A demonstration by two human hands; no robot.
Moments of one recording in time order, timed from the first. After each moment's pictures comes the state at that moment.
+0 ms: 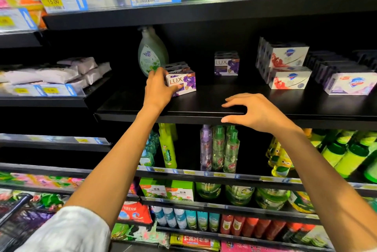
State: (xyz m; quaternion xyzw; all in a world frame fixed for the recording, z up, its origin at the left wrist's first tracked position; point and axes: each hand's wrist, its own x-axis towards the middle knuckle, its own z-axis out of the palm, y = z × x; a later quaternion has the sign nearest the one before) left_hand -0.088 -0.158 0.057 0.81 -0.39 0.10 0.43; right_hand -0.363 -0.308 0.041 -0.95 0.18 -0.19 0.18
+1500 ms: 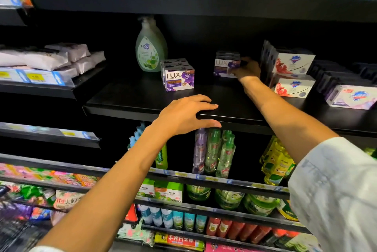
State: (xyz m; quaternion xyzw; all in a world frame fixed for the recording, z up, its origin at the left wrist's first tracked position) left_hand -0.165 -0.152 0.043 0.75 -0.64 -0.01 0.15; right_hand -0.231 -0.424 0.069 -0.73 0.43 -0.38 0.37
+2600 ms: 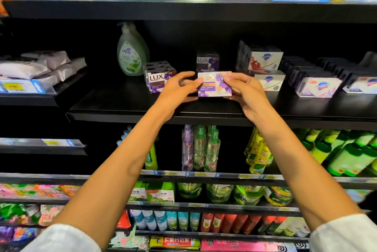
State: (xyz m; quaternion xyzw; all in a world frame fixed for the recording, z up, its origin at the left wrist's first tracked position) left_hand -0.176 -0.189 0.064 0.59 -0.41 -0.30 0.63; right_hand -0.349 -0.326 0.061 -0.61 0.26 -0.39 0.64
